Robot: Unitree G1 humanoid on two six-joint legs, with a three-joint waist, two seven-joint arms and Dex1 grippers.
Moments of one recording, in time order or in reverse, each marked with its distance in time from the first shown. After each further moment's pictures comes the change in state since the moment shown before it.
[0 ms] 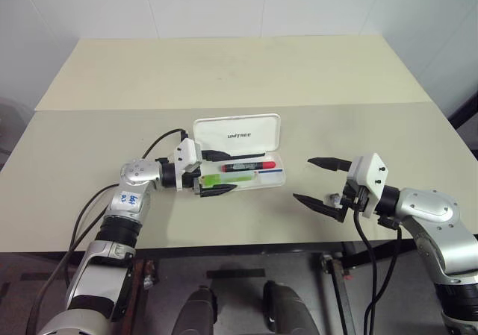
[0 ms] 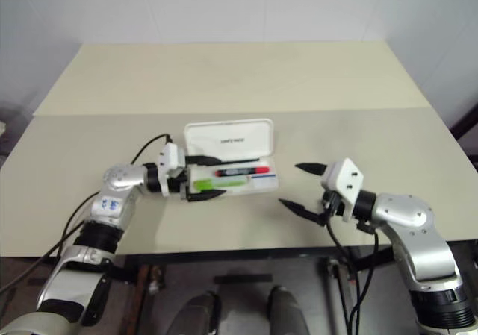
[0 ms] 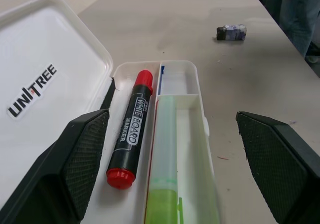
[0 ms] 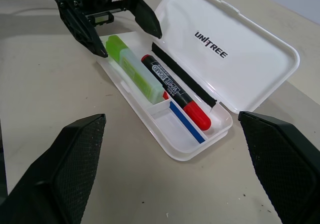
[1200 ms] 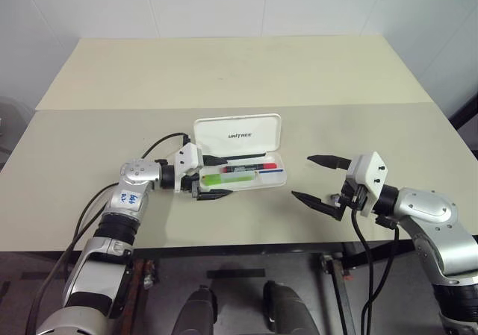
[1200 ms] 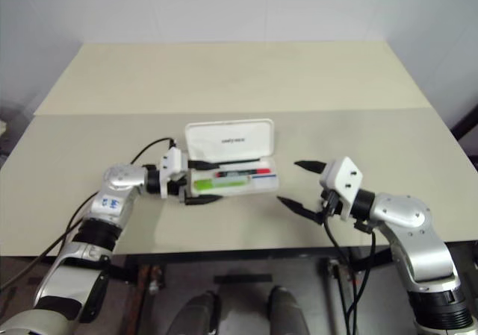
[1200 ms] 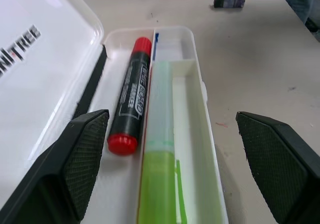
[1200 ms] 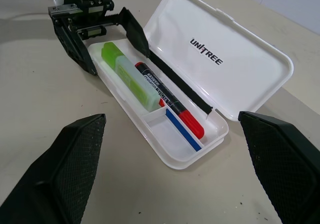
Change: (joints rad) left arm -0.033 0.019 -0.022 0.080 0.080 -0.041 0.003; right arm -0.001 0.013 0.003 -0.018 -0.001 0.002 -0.032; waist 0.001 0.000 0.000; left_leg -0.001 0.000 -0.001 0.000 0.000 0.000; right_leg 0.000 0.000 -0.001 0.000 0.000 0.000
